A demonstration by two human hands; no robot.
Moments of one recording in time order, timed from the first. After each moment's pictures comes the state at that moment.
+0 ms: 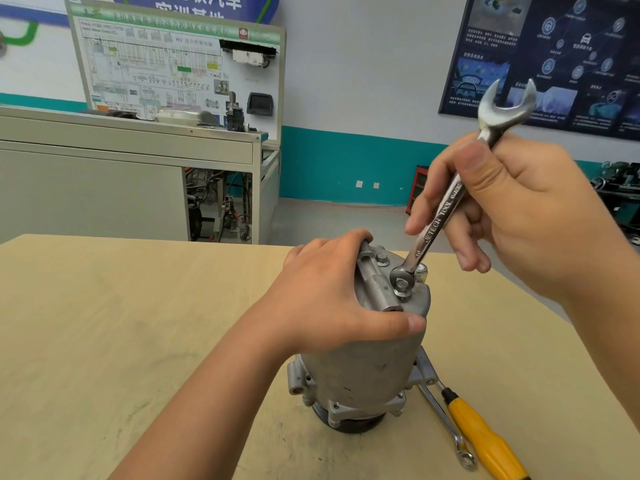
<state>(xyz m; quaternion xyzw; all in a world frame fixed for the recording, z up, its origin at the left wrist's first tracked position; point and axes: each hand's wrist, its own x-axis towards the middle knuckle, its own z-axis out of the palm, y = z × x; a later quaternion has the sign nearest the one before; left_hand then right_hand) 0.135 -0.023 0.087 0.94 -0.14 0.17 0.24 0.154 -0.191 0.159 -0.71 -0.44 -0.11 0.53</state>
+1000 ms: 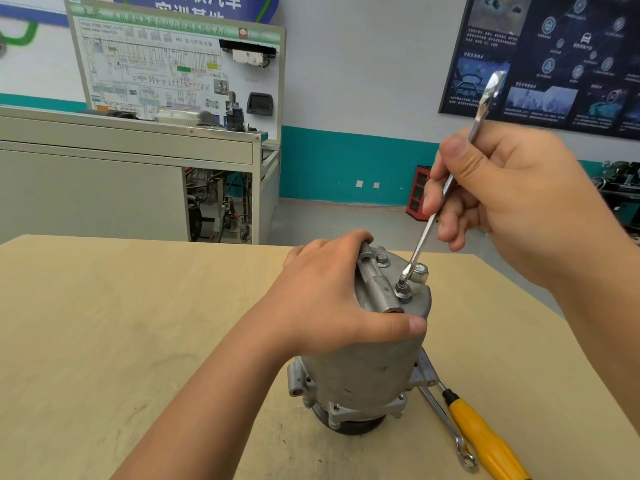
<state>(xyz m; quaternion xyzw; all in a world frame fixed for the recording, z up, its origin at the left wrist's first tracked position) 0.136 -0.023 0.087 0.95 -0.14 0.17 0.24 0.163 -0.185 0.166 -0.71 -0.38 -0.12 0.58</state>
